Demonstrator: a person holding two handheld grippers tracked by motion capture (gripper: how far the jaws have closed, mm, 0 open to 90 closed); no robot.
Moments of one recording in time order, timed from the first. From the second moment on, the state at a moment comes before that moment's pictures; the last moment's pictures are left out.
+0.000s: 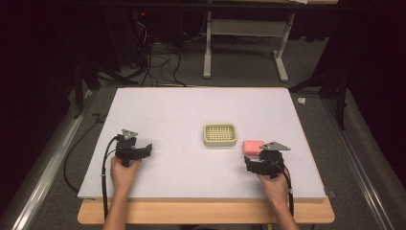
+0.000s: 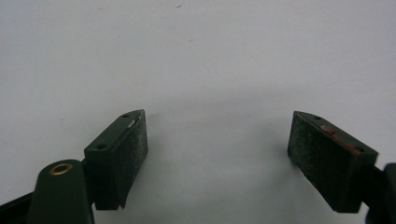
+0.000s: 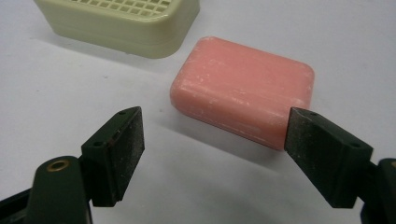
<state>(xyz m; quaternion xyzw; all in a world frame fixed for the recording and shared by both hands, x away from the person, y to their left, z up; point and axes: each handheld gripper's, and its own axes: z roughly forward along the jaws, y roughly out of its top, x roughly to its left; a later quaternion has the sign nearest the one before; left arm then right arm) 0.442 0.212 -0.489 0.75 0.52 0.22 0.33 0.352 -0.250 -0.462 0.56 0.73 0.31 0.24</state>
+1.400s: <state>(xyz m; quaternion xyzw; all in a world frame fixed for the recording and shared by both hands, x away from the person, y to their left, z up) 0.441 0.212 -0.489 0.75 0.52 0.23 0.33 0.399 -0.248 -0.468 0.59 0.71 0.29 0.24</state>
